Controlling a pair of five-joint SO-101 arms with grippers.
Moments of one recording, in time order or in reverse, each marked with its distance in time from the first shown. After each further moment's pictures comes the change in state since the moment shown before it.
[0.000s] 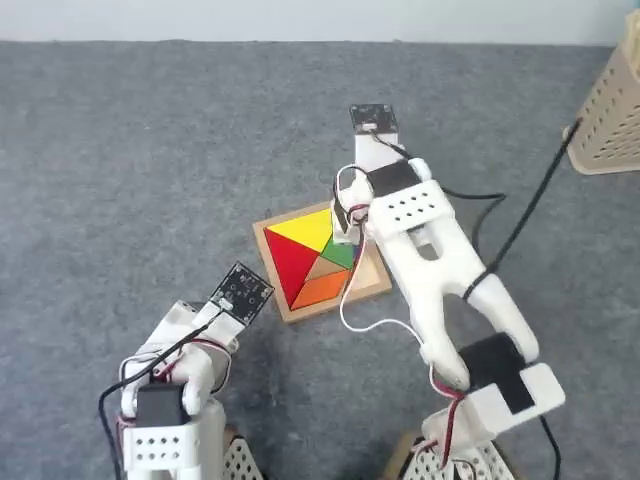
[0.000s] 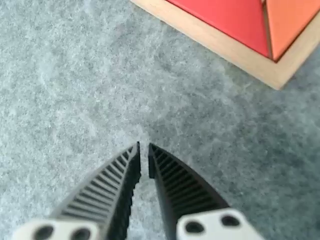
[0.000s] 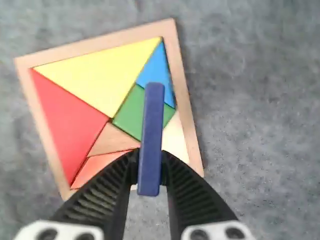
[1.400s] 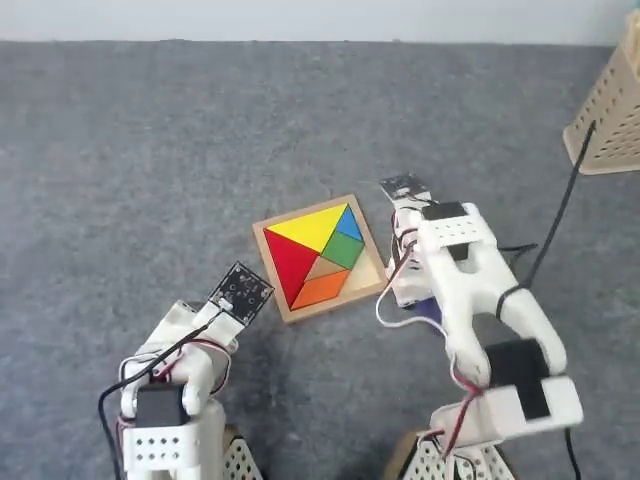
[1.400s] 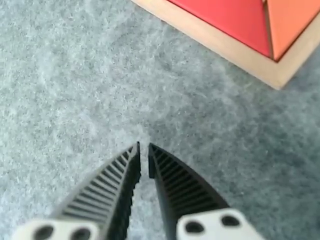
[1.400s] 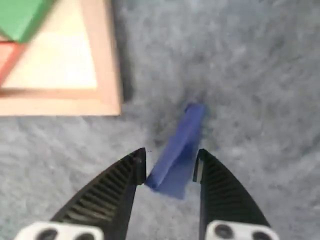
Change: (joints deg) left arm -0.1 0.0 0.0 0.0 0.0; right arm 12.6 -5.0 25.4 -4.3 26.3
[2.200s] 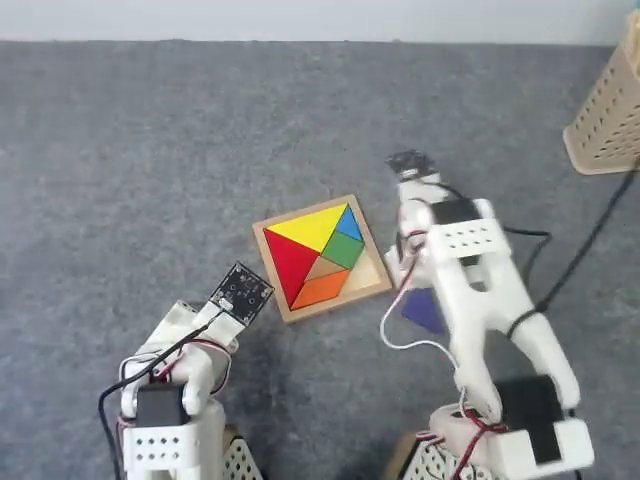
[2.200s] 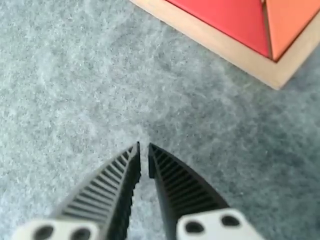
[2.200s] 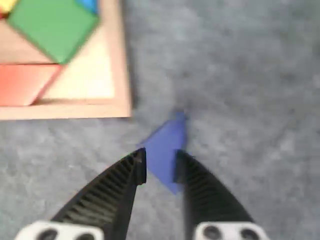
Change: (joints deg) left arm 0.1 0.0 0.0 0.0 0.0; right arm -2.2 -7.5 -2.0 2.3 -0.6
